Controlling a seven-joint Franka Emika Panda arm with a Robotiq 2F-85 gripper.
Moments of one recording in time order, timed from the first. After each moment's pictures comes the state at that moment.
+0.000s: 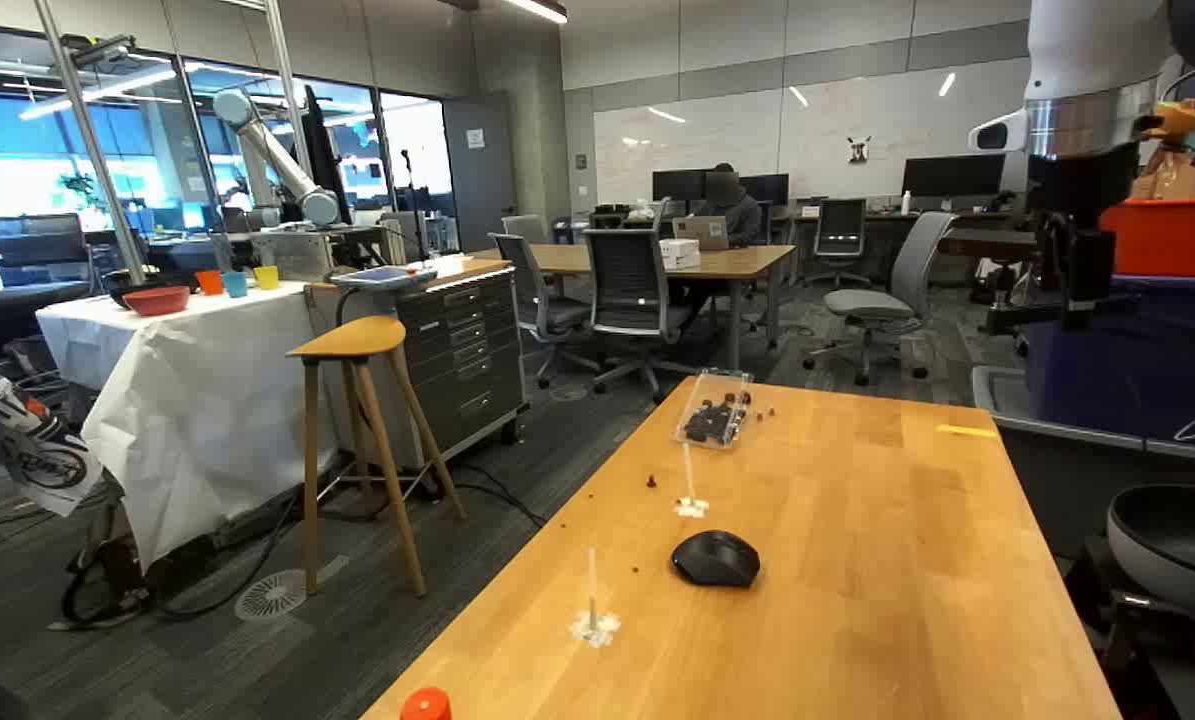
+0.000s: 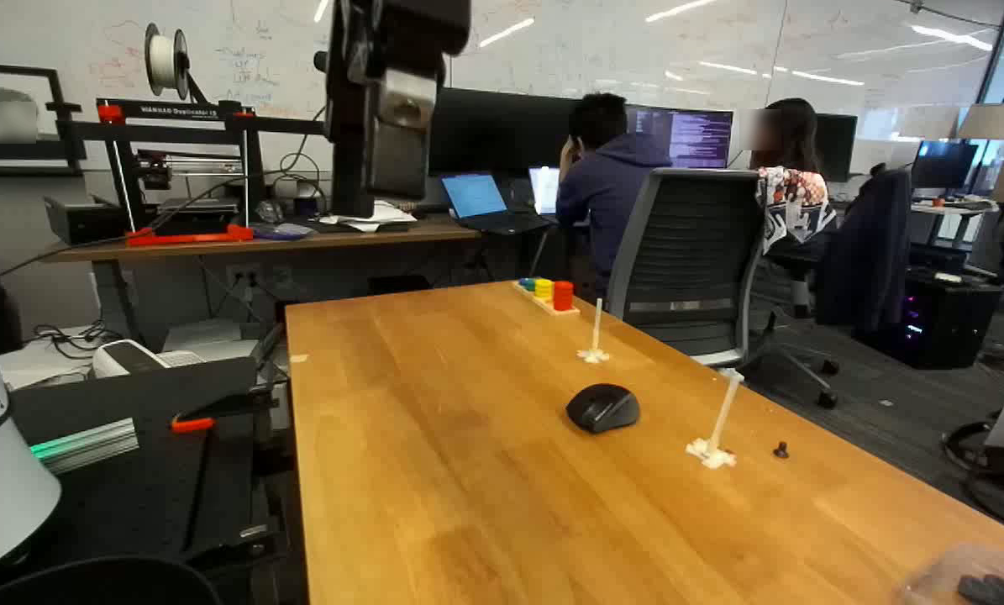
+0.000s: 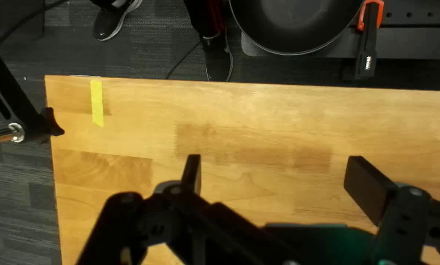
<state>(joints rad) -0.23 -0.57 -0.16 -2.63 -0.42 2.00 -0.23</state>
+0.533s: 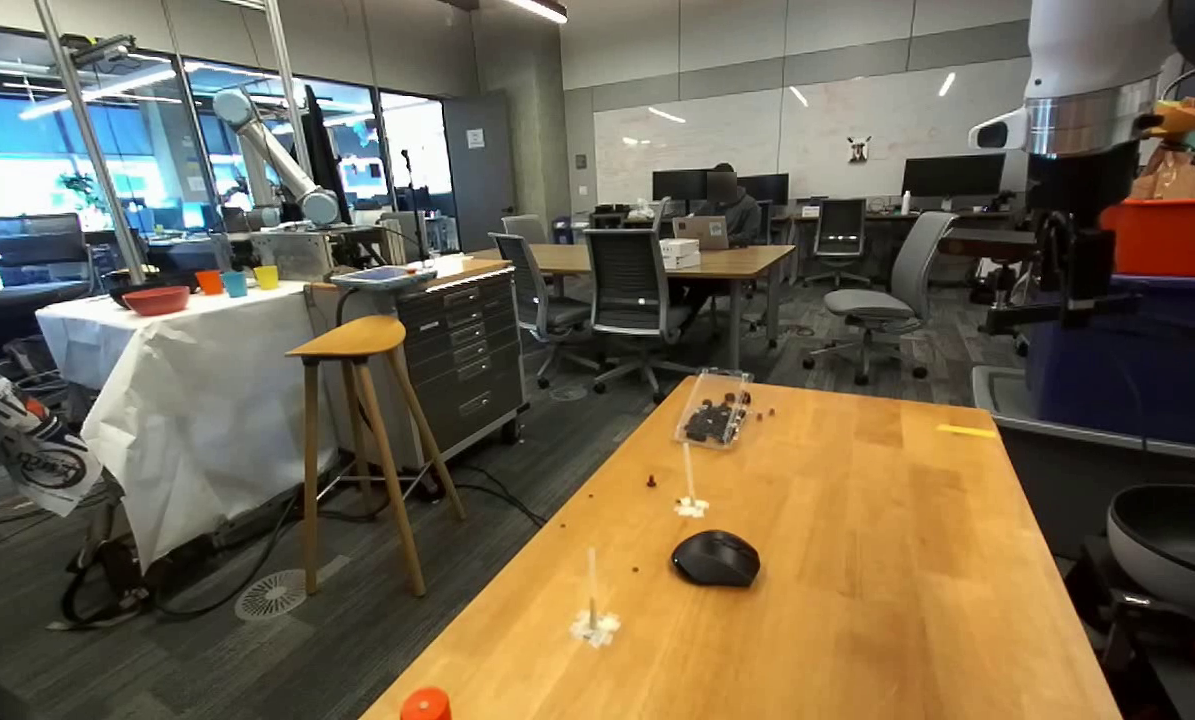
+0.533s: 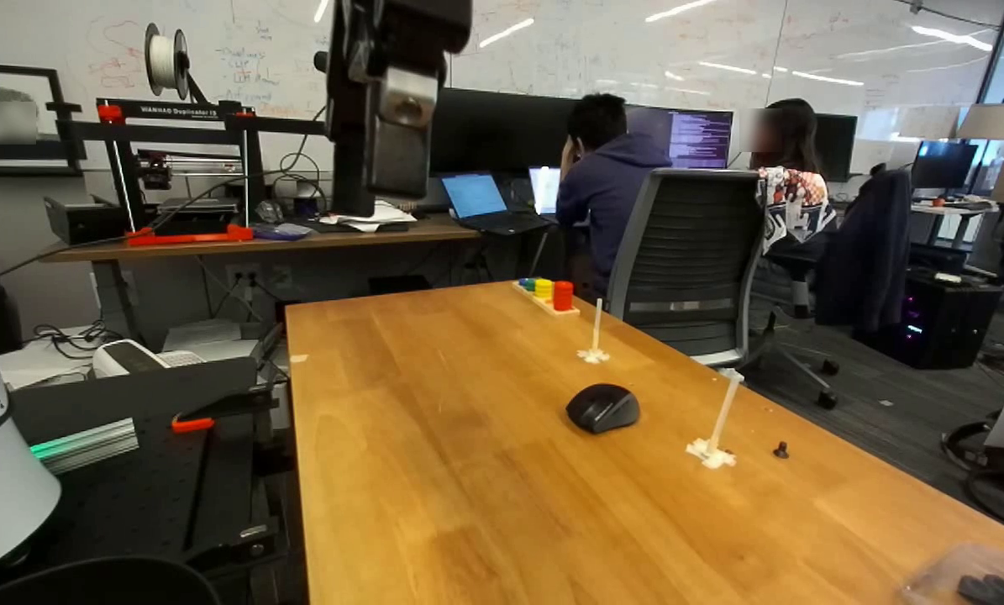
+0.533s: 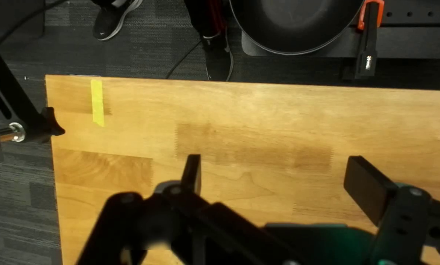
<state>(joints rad) -0.23 -0.57 -0.16 -2.63 -0.42 2.00 -0.23</state>
